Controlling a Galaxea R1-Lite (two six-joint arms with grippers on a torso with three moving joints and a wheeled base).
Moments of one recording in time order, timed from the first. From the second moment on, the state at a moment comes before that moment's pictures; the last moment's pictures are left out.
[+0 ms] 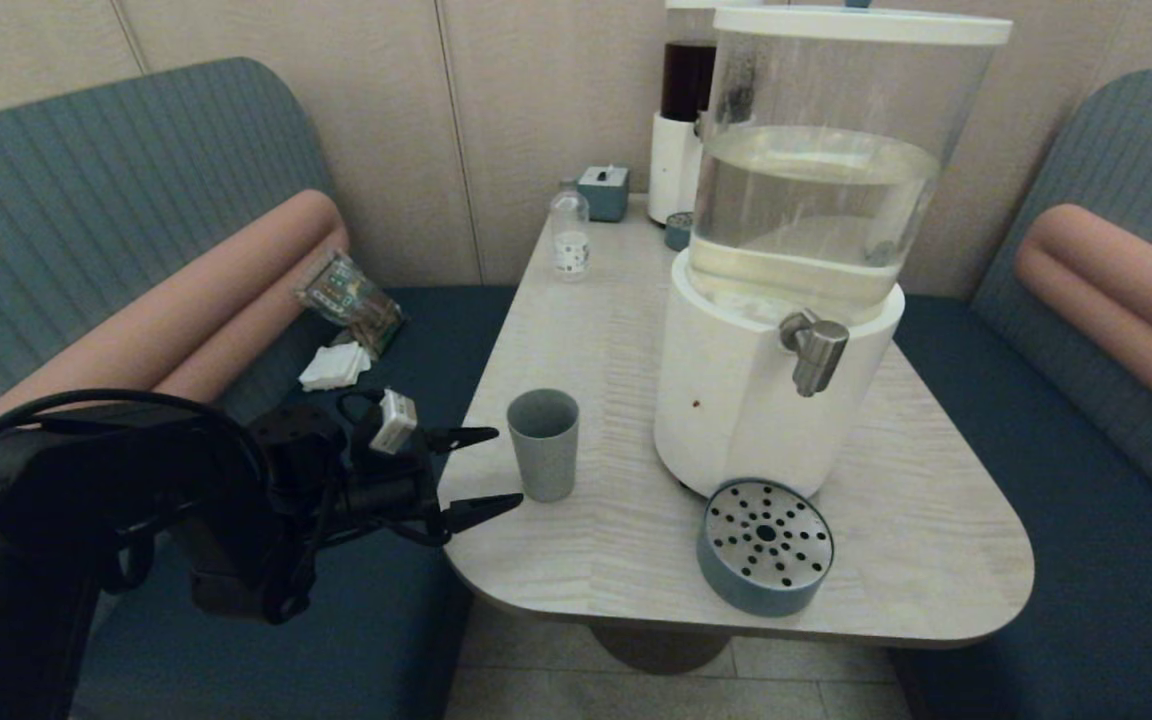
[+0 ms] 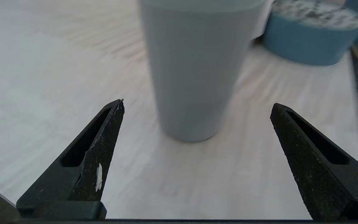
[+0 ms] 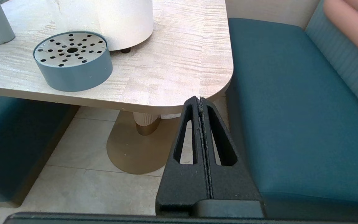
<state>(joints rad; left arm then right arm) -0.09 2.39 -0.87 -1.52 -1.07 0.11 0.00 0.00 0.00 -0.04 -0.02 -0.01</state>
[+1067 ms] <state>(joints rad) -0.20 2.58 -1.22 -1.52 -0.97 0.05 0.00 0.00 0.00 -0.04 -0.02 -0.01</state>
